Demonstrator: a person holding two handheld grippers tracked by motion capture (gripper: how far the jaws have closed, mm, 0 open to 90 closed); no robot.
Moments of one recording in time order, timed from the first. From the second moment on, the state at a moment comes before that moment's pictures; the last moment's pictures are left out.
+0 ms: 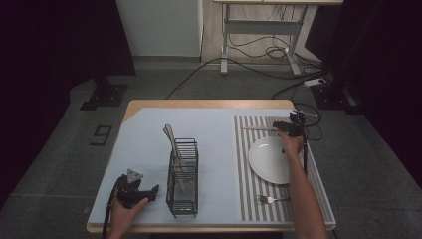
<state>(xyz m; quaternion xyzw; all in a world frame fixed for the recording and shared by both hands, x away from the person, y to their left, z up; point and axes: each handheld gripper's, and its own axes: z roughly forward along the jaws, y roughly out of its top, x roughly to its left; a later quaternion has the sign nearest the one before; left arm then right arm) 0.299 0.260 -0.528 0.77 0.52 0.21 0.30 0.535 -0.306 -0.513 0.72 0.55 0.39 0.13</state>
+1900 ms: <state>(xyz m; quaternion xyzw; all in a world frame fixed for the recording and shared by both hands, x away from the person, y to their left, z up) 0.299 0.260 -0.527 0.77 0.52 0.21 0.30 0.358 -0.187 -0.484 0.48 0.71 0.50 0.10</state>
